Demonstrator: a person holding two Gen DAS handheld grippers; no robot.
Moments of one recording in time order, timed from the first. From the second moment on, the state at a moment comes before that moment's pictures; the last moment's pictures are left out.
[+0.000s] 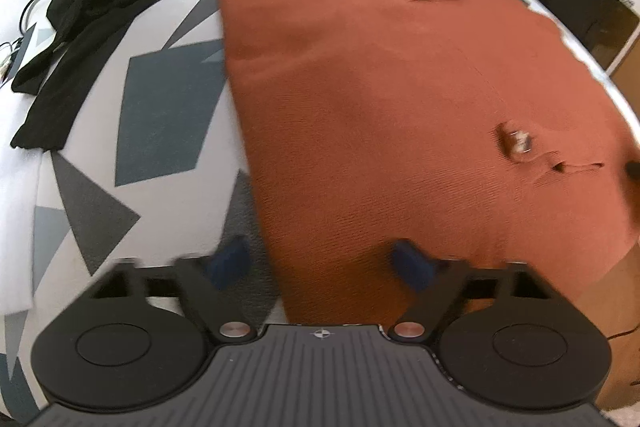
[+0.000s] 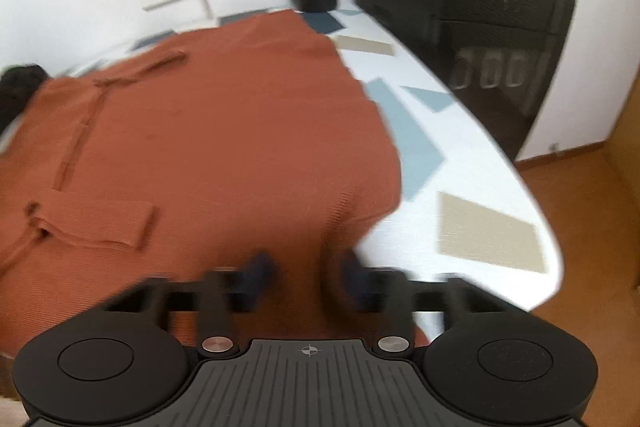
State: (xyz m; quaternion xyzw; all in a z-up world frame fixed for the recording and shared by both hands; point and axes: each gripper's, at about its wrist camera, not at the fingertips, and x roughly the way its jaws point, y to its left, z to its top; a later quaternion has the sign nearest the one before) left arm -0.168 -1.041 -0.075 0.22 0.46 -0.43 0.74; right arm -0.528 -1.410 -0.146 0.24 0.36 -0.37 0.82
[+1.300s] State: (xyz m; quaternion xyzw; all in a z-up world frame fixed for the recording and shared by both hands) left arm -0.159 -0.953 -0.024 0.12 0.45 -0.48 0.74; right arm -0.557 -1.337 -0.081 0.29 0.28 -0.34 0.85
